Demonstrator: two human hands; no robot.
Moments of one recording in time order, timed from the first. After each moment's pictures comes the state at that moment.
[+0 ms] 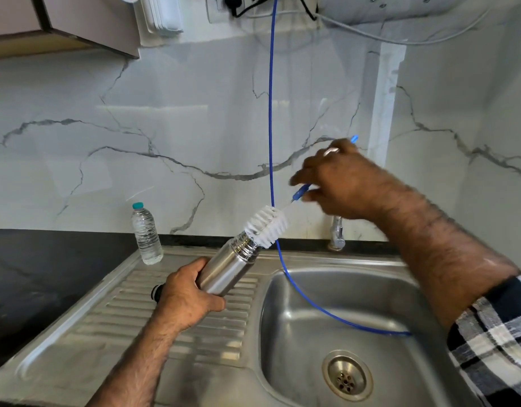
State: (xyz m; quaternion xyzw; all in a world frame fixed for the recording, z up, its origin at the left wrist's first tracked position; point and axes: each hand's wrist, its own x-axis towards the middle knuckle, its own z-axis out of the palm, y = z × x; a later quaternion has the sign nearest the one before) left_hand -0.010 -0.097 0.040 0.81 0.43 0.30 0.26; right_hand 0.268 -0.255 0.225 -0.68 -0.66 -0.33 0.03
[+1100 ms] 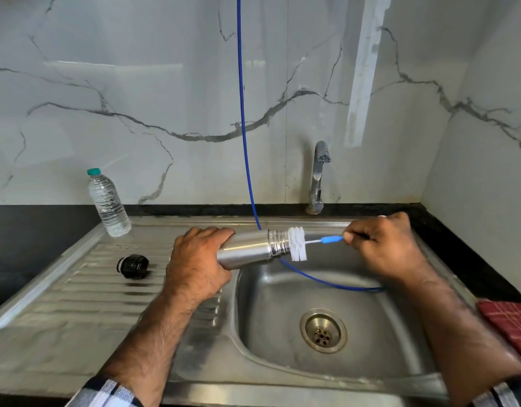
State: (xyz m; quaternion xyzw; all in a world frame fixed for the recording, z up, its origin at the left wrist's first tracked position) left_hand 0.059 -0.109 0.006 0.91 0.31 0.29 -0.01; right_hand 0.338 -0.330 0.026 -0.80 -0.50 -0.17 0.30
